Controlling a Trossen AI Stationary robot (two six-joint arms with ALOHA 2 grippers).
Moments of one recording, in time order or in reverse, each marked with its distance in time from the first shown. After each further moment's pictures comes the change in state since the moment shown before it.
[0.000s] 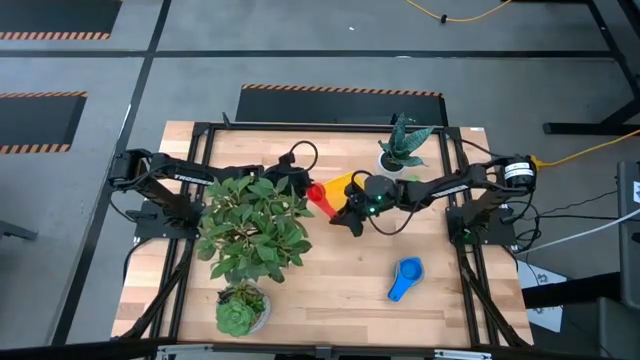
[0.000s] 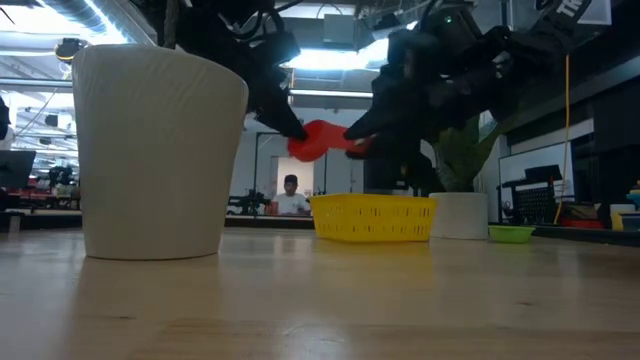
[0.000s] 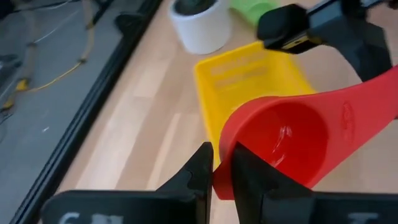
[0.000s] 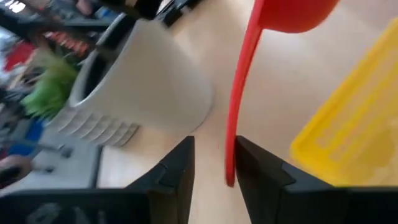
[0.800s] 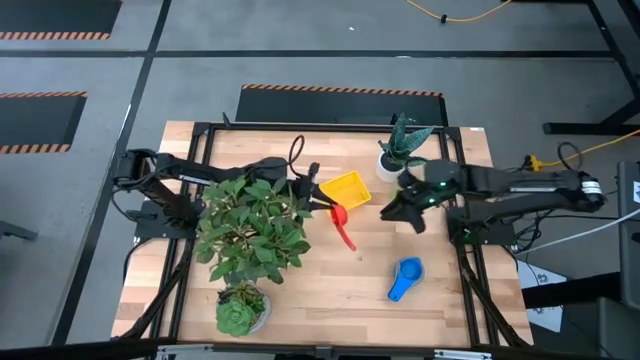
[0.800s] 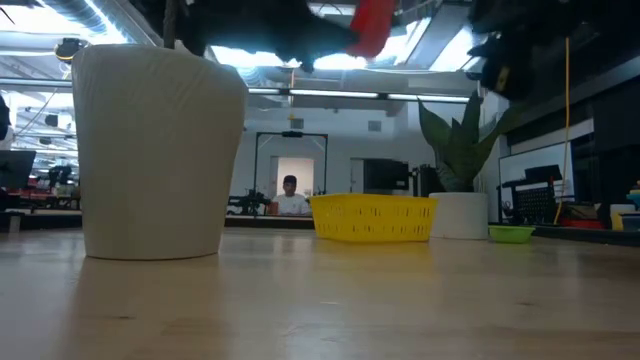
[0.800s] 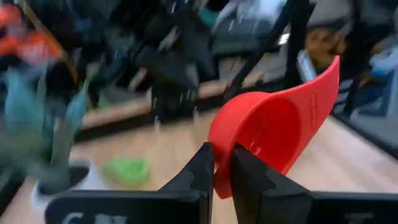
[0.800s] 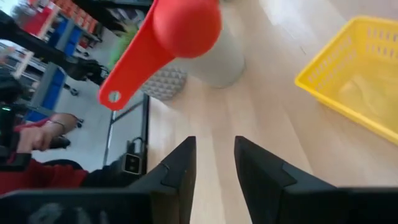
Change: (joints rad) left arm -0.002 0.040 0.000 0.505 0.618 0.094; right arm -0.003 -0.768 0.000 -0.815 -0.041 -0.077
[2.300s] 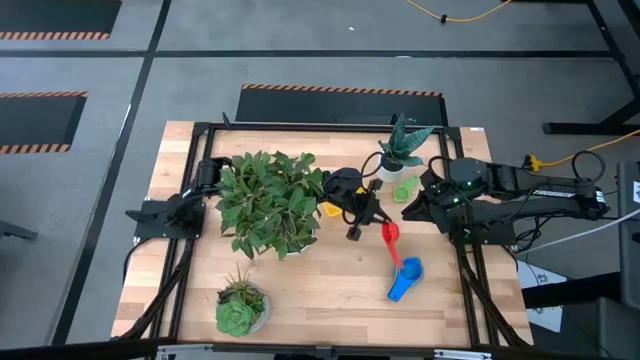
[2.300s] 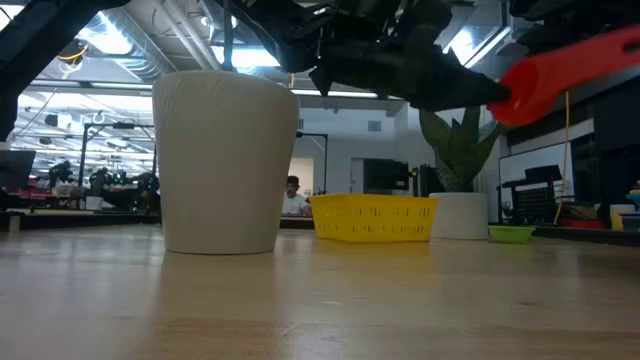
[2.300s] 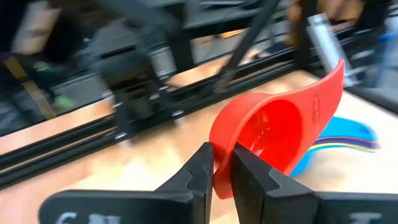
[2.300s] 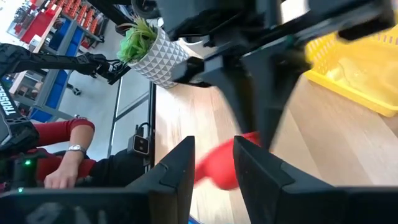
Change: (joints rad) left arm -0.026 0.648 0.707 -0.192 0.083 0.103; right arm -0.001 -0.234 0.000 -0.241 -0.005 0.018
